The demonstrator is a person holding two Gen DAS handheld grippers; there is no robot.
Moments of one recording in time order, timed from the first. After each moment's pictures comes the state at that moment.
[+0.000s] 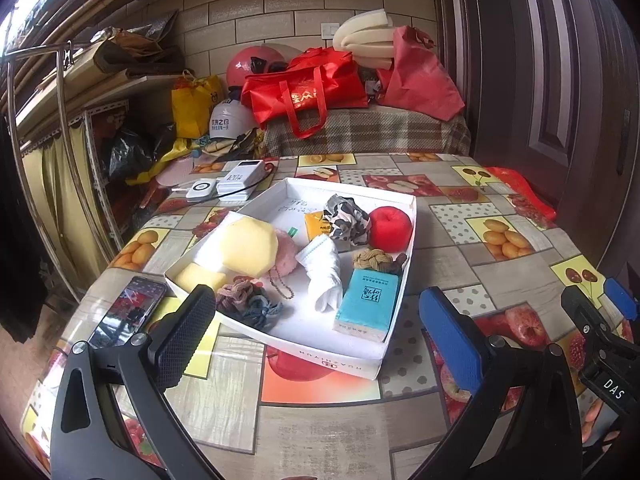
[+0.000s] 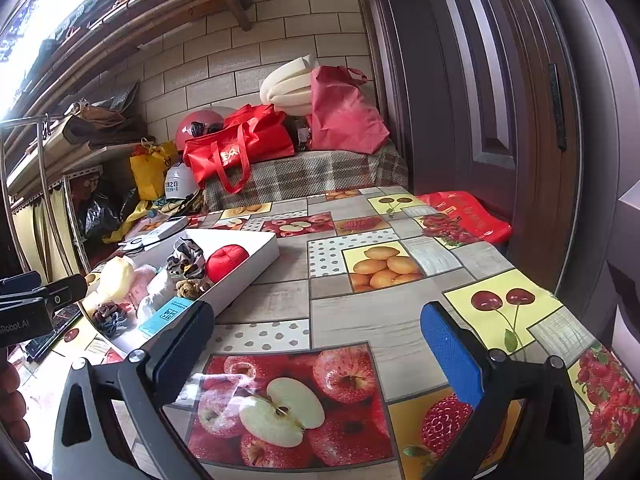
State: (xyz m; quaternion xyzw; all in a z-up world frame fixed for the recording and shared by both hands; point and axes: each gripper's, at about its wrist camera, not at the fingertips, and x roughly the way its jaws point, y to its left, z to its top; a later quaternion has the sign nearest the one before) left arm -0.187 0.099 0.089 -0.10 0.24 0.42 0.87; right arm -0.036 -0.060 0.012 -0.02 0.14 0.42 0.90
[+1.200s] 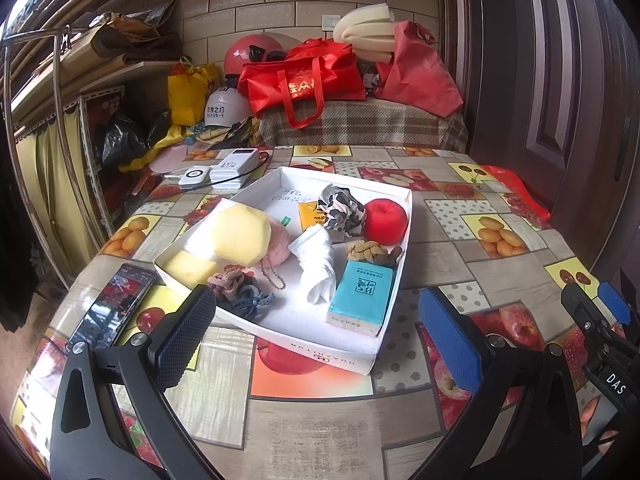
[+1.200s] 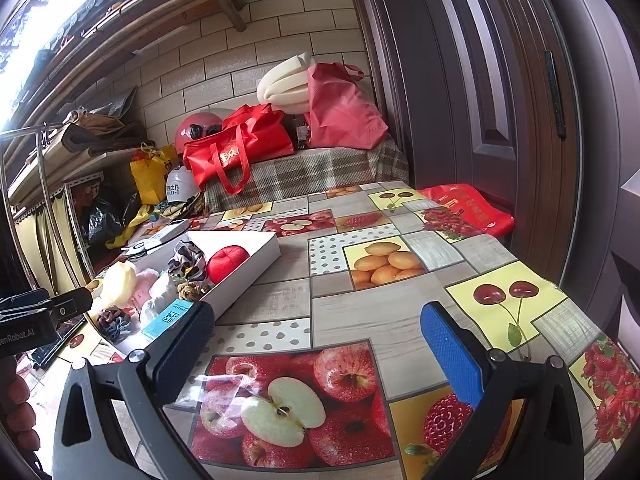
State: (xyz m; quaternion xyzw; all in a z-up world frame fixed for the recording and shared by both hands) left arm -0.187 0.101 0.085 -0.12 0.24 0.41 0.87; right arm -0.035 -0.061 0.011 -0.01 0.14 0.42 0.90
